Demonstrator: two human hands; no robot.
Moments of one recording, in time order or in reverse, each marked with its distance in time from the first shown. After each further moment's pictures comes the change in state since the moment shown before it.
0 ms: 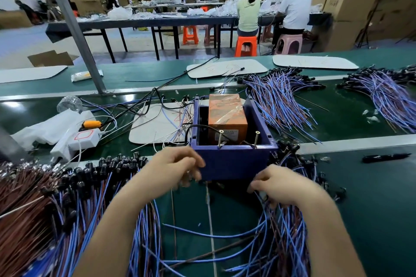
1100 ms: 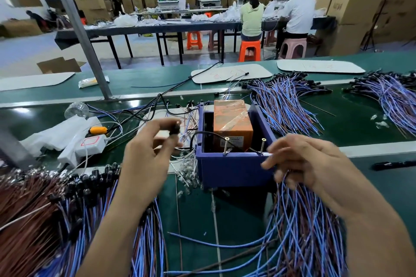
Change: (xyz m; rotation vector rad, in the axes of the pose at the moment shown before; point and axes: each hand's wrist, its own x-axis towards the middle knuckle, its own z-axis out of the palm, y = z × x) left_hand -0.015 0.023 -0.014 -0.033 0.599 0.321; right_hand -0.051 -0.014 -0.029 1.037 0.183 -0.481
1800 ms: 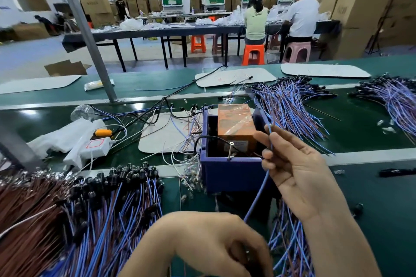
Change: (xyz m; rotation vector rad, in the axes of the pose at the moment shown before) left_hand -0.030 0.031 0.037 0.003 -1.460 -0.090; right_hand 0.016 0.007 0.047 0.573 0.241 -0.046
